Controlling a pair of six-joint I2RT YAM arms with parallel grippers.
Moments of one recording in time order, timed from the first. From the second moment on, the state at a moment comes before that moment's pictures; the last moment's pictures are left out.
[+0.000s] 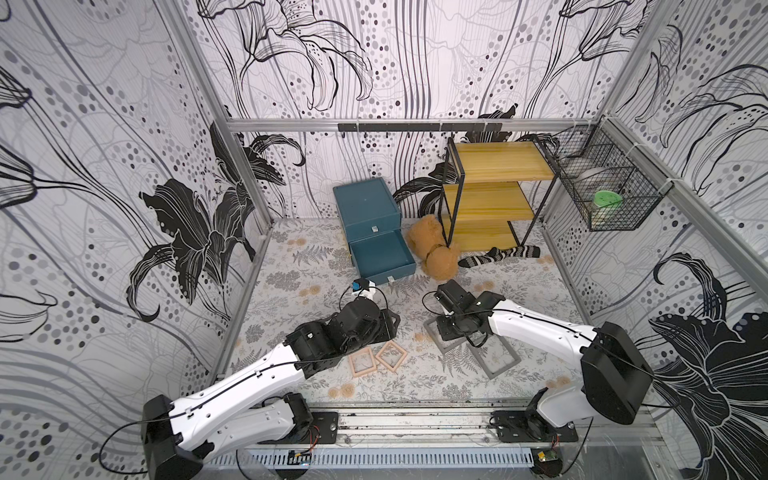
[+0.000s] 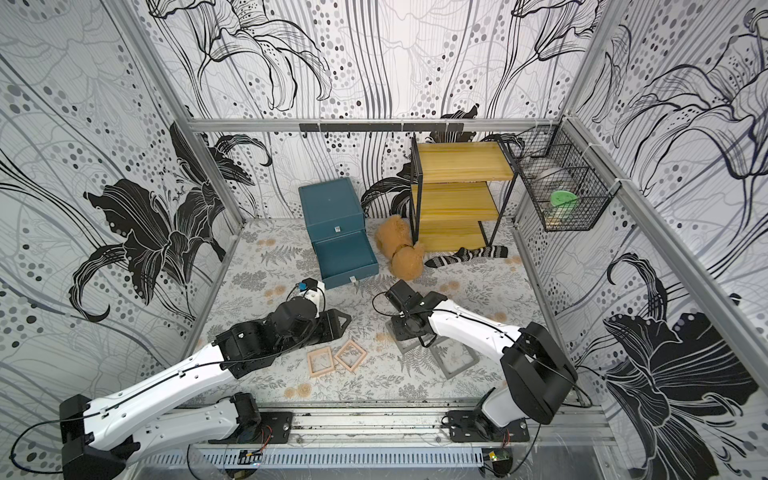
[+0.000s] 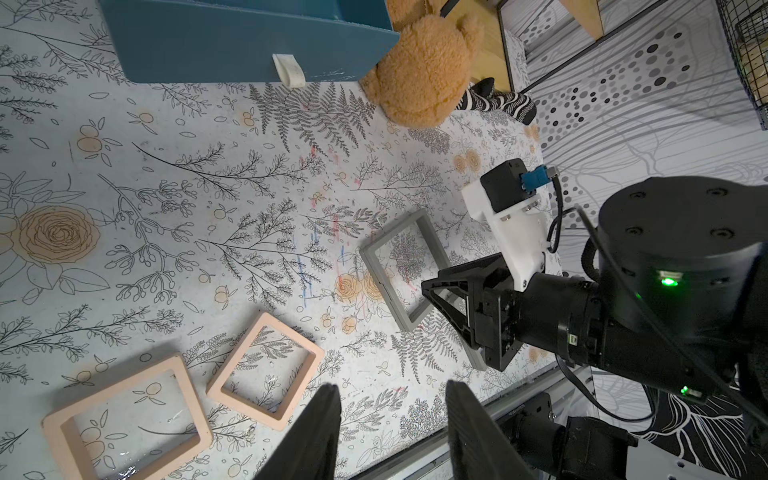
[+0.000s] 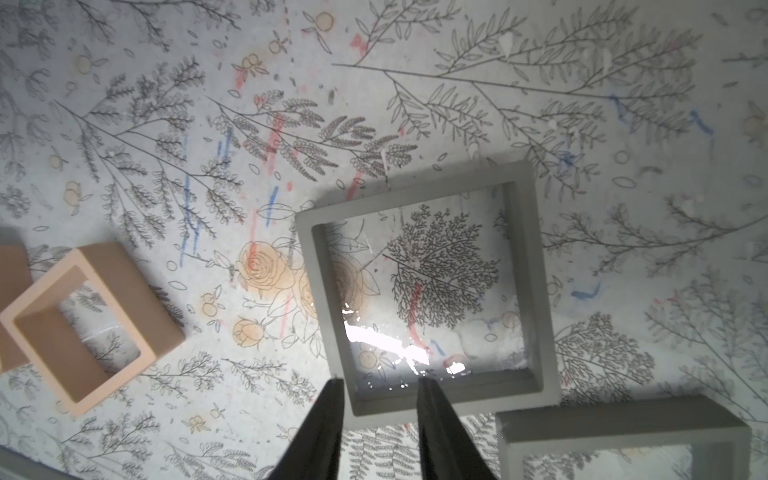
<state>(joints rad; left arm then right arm) -0.93 0.99 0.88 -0.58 -0.17 -0.99 0.76 1.49 0.96 -0.69 0.08 0.45</state>
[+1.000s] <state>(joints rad) -0.93 0.99 0.88 -0.58 -0.18 -1.01 0.56 1.57 0.94 -0.73 0.07 0.35</state>
